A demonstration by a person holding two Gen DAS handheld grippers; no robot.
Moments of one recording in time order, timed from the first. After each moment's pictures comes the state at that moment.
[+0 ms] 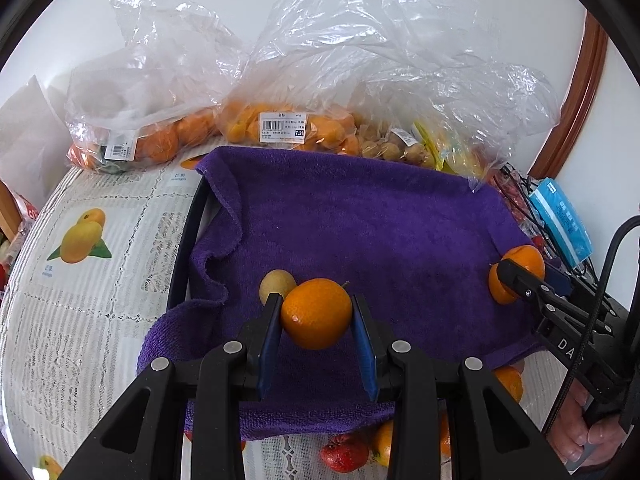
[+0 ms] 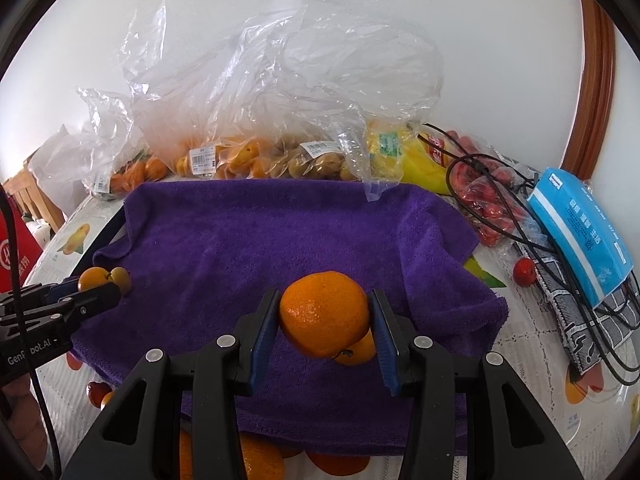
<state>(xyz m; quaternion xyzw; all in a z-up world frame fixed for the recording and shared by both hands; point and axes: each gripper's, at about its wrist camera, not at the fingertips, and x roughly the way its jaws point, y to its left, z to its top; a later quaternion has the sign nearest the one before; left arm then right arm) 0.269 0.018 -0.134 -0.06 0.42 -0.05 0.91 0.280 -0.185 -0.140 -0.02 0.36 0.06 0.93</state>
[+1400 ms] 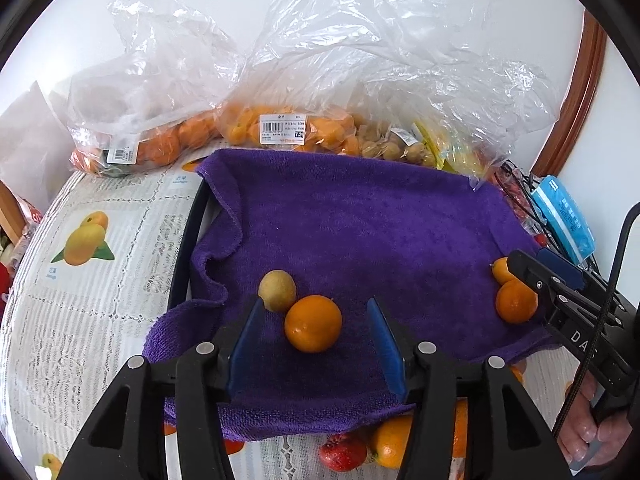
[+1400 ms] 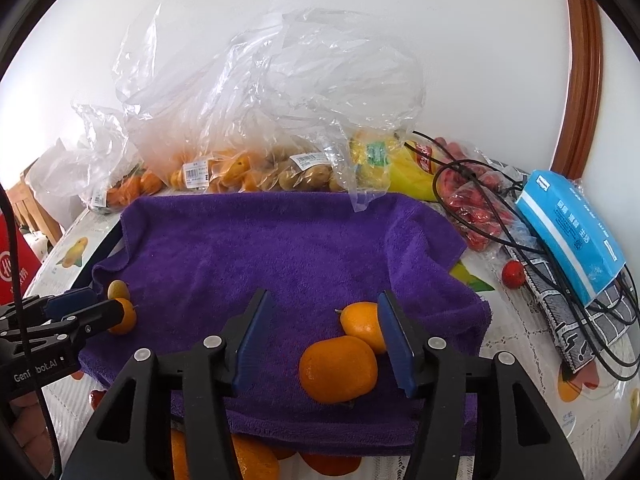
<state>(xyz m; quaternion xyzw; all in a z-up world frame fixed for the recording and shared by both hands) 0.267 0.016 -0.130 -0.05 0.41 -0.04 0.91 0.276 -0.196 -0.134 -0.01 0.34 0.05 0.94</state>
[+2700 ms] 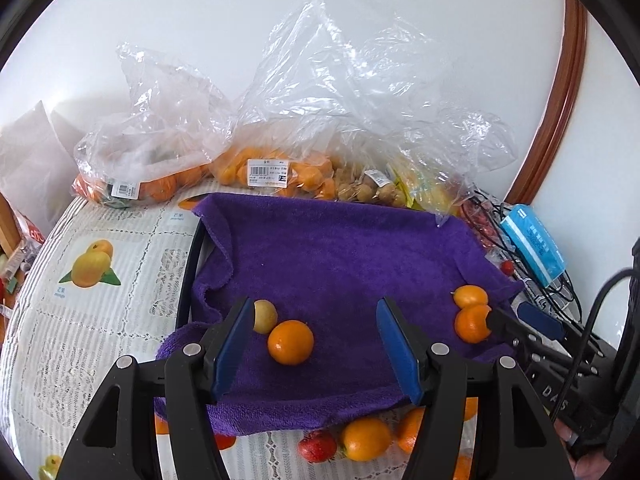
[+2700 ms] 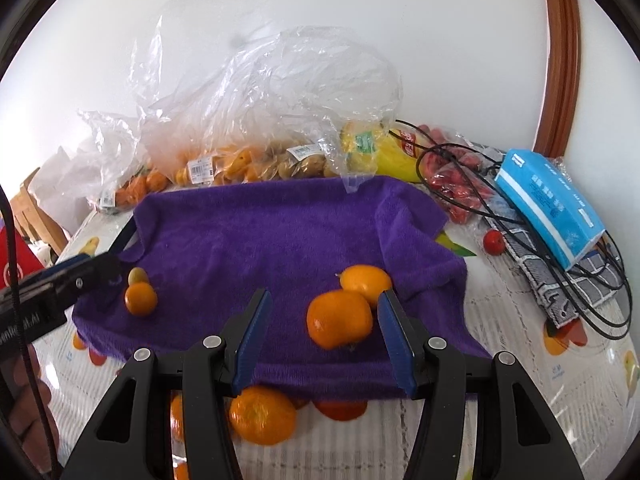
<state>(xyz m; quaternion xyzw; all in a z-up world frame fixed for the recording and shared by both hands) 0.246 0.014 -0.097 -0.07 0.36 -0.07 0.93 0.237 -0.194 -0.125 0.02 0.35 0.03 0.94</state>
